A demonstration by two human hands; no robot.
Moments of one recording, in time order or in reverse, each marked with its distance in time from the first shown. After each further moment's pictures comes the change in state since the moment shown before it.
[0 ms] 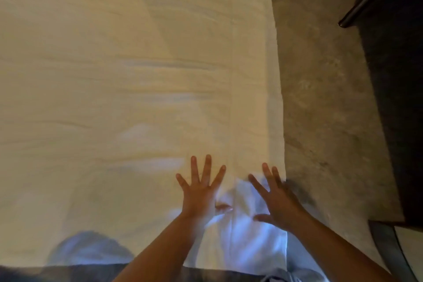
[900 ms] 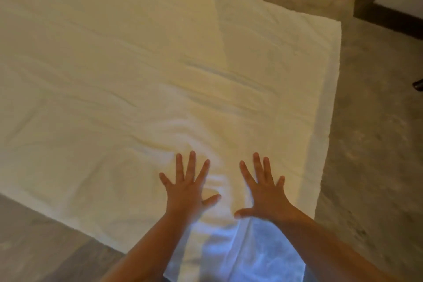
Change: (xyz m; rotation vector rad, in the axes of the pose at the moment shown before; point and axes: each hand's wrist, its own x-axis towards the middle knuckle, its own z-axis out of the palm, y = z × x) left_hand -0.003 -0.049 0.002 -0.187 0.282 -0.439; right_hand 0.087 -0.037 -0.059 -0.026 0.036 -0.228
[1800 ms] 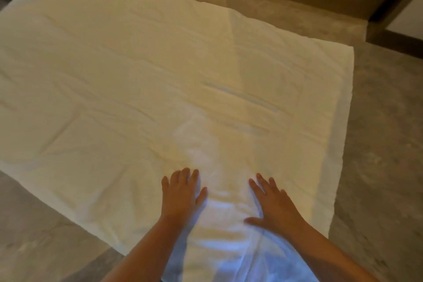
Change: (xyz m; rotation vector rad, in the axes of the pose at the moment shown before) left_hand -0.010 -0.025 -0.050 0.080 0.277 -0.015; right_hand -0.004 -0.009 -0.017 -0.070 0.046 -0.083
